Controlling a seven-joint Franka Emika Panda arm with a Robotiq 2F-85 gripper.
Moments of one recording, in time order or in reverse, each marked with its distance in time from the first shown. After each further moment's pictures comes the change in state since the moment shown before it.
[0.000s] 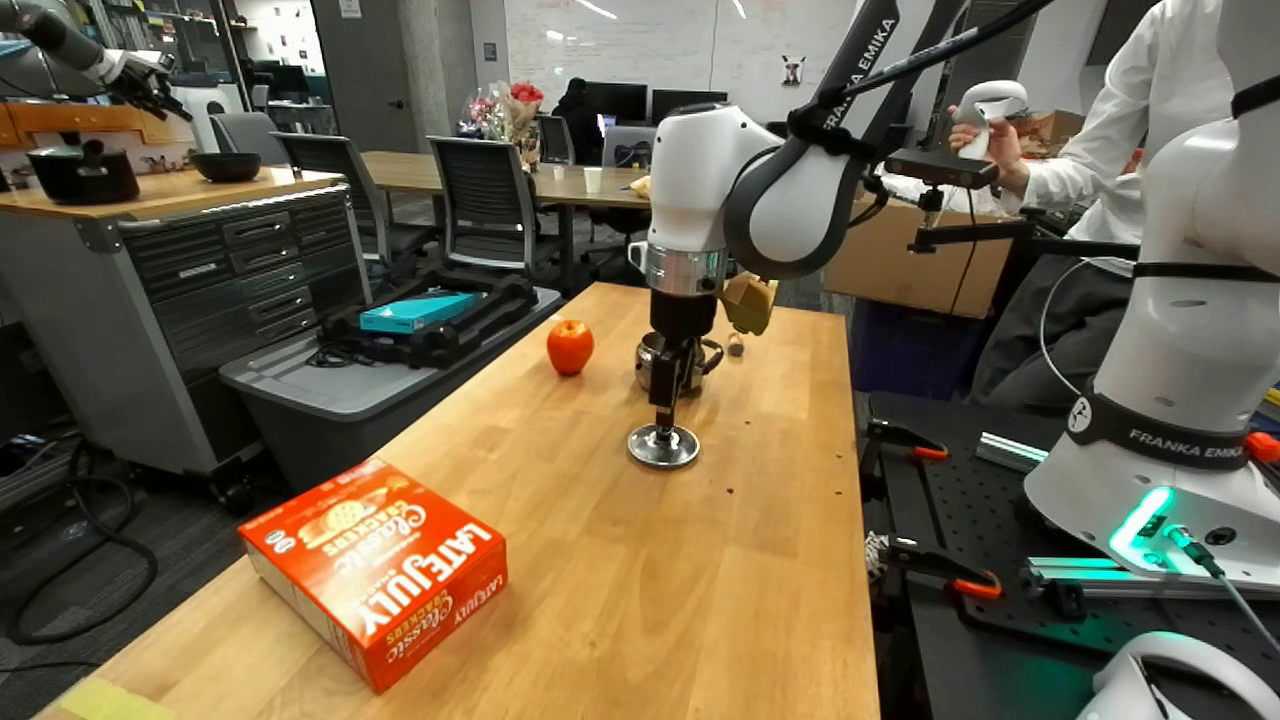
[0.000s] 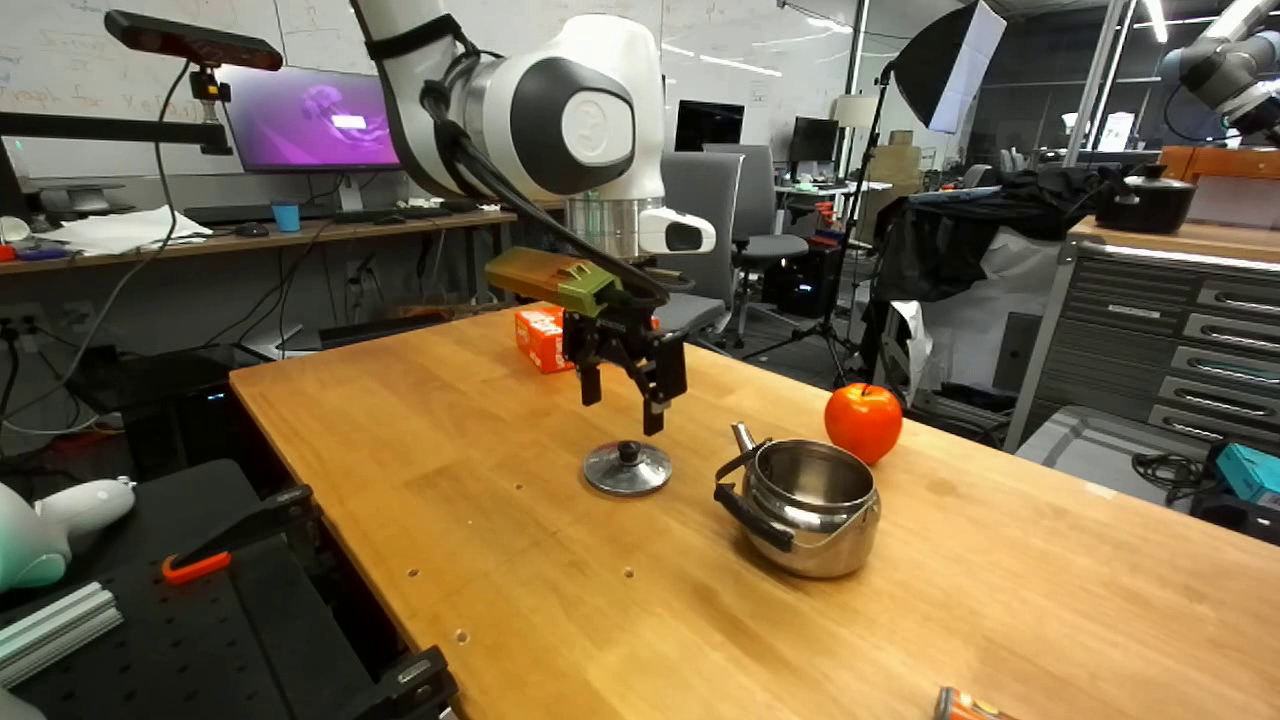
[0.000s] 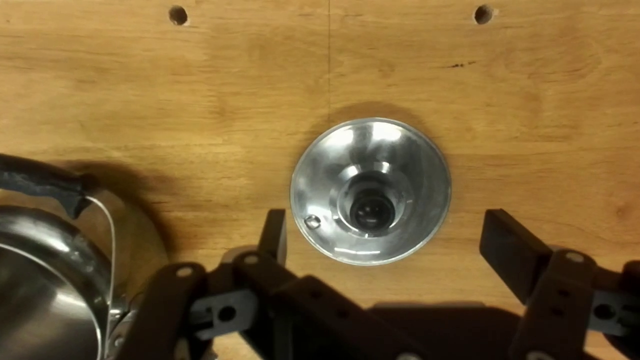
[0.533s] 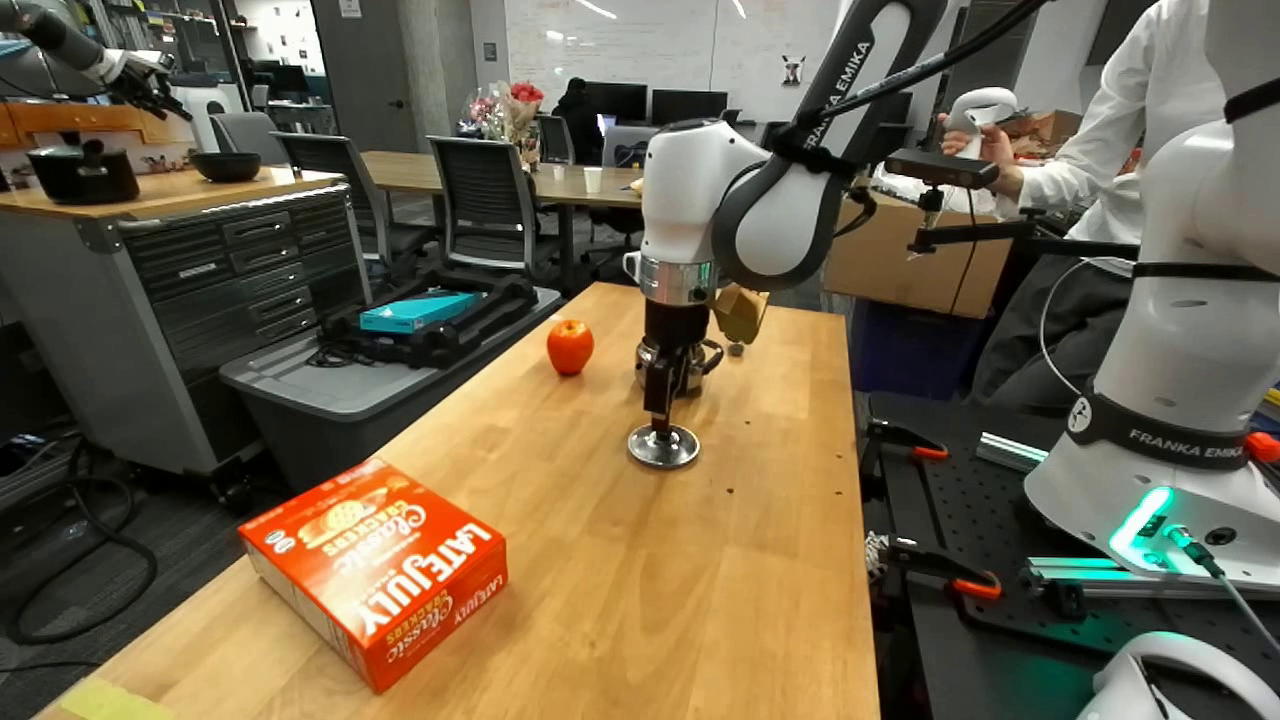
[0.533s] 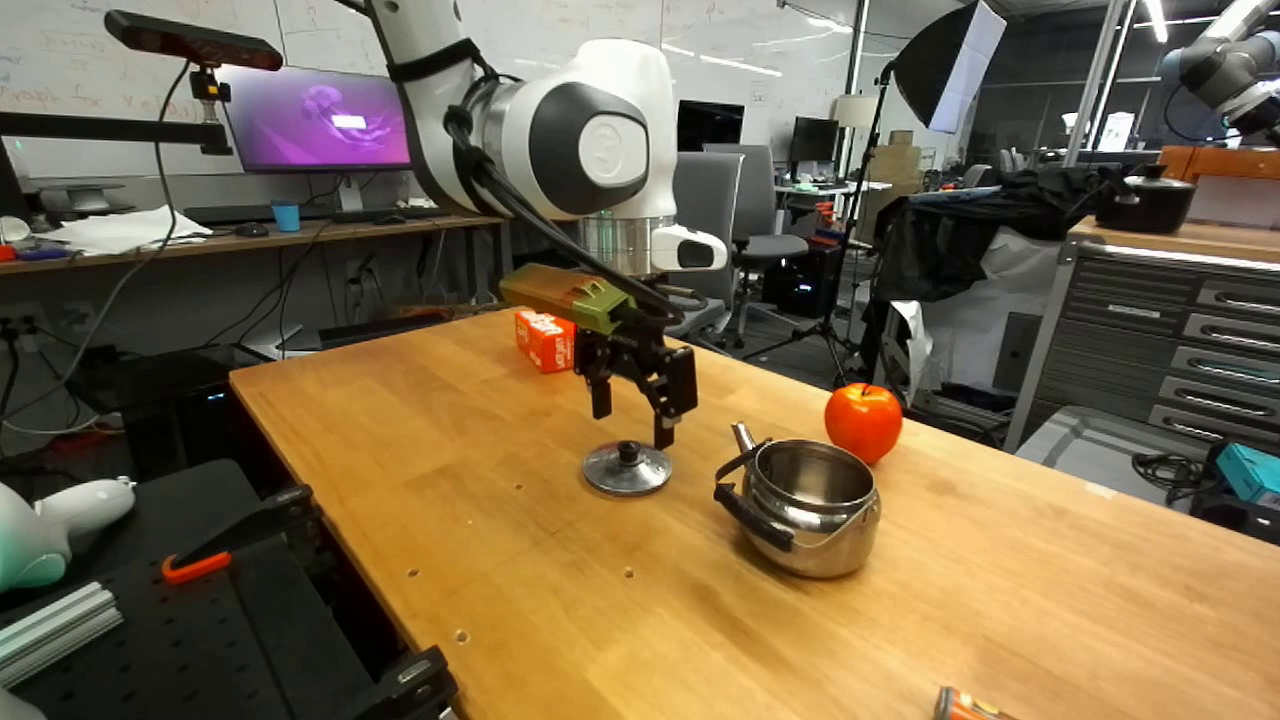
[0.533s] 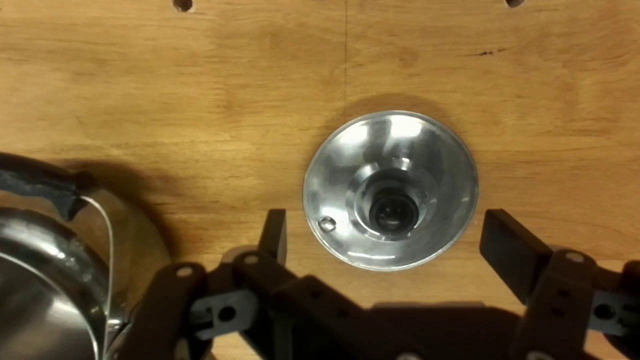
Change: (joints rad) arm 0.011 0.057 -0.025 0.037 -0.005 0.010 0.000
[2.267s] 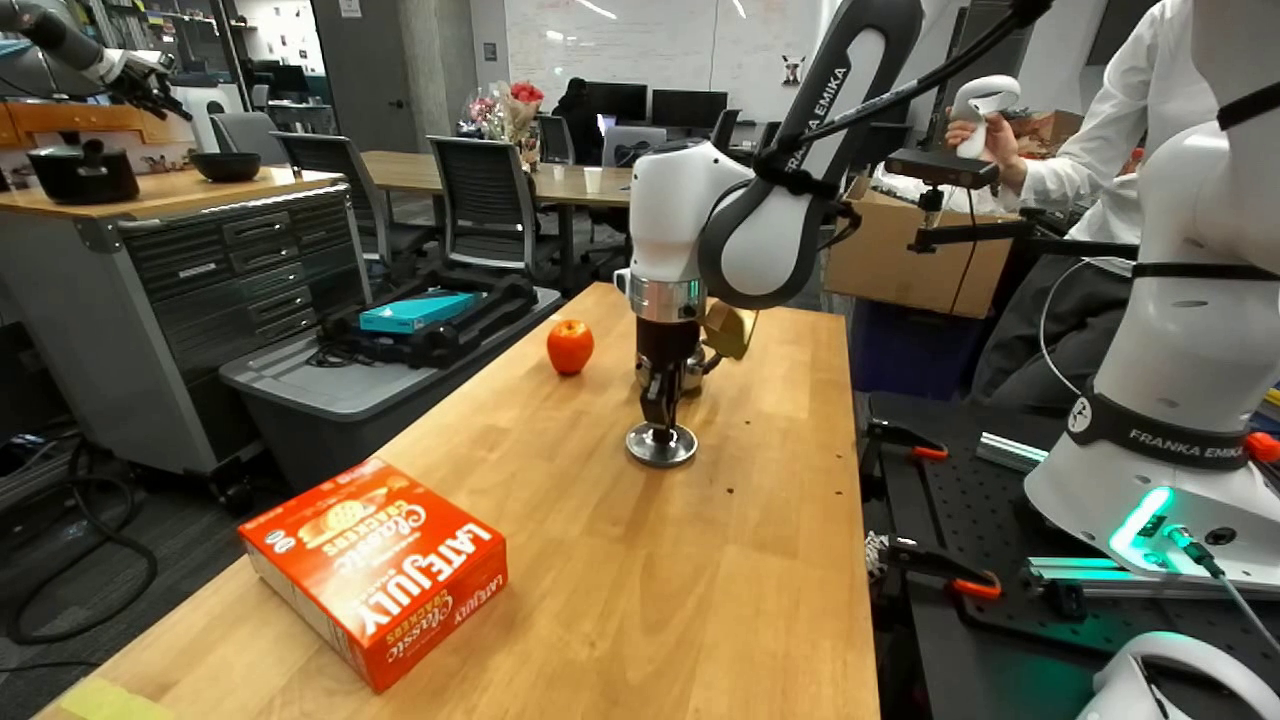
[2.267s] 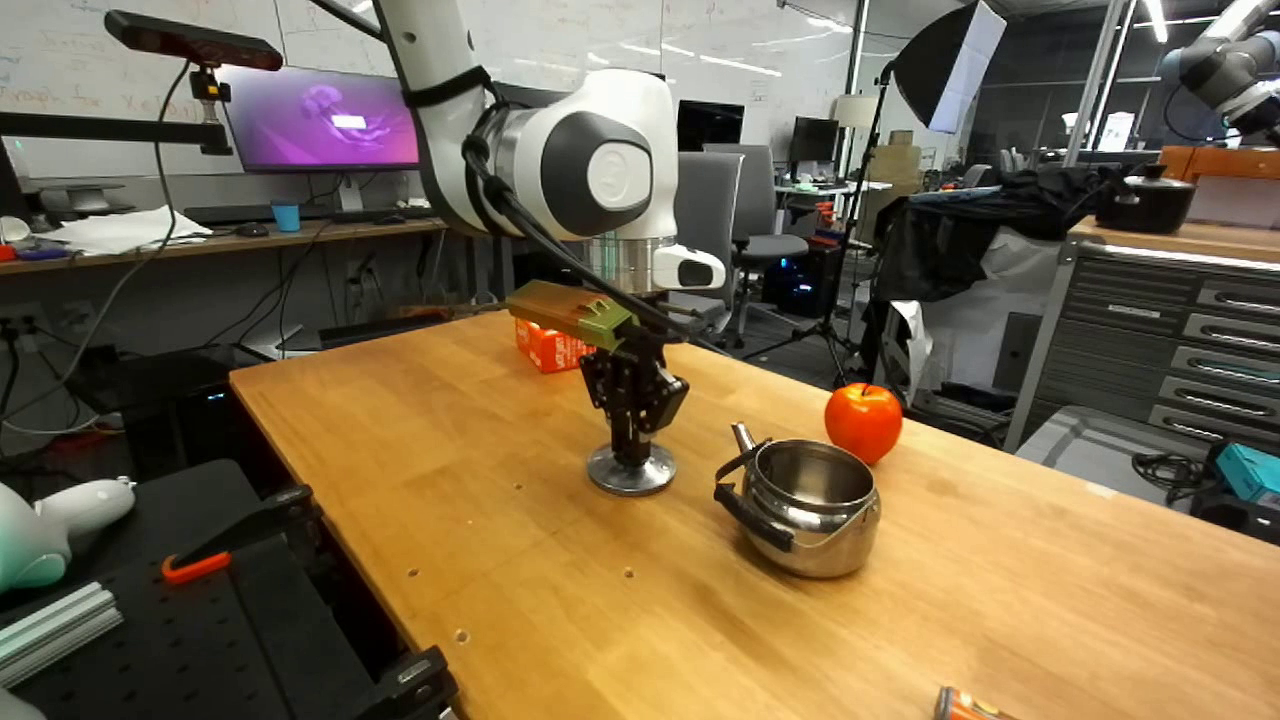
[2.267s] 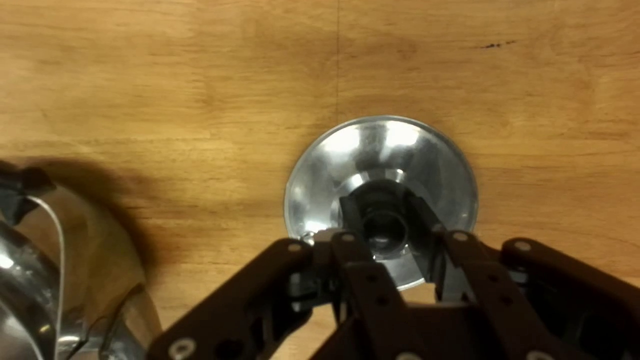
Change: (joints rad) arm 0.024 0.067 -0.010 0.045 0.000 -0.002 0.000
